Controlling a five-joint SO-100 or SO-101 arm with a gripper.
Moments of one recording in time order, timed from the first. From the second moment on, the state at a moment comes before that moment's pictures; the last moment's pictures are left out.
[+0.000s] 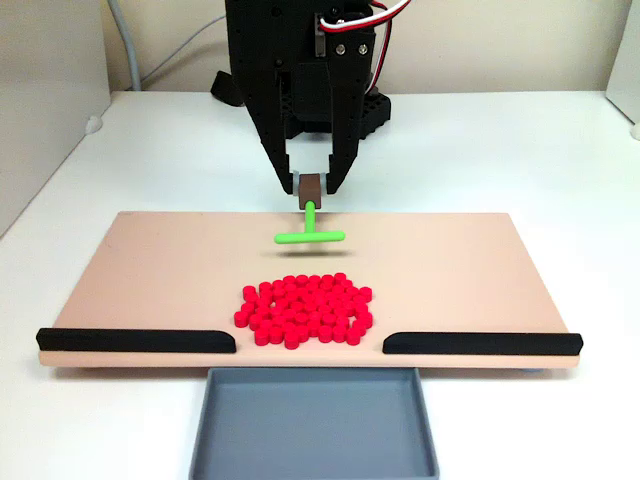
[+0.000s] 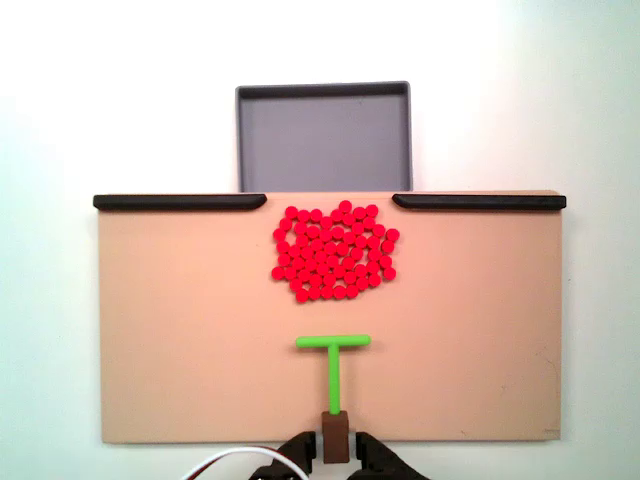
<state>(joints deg) 3.7 106.7 123.1 67.4 -92.0</state>
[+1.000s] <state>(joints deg) 4.5 99.3 120.7 62.9 -92.0</state>
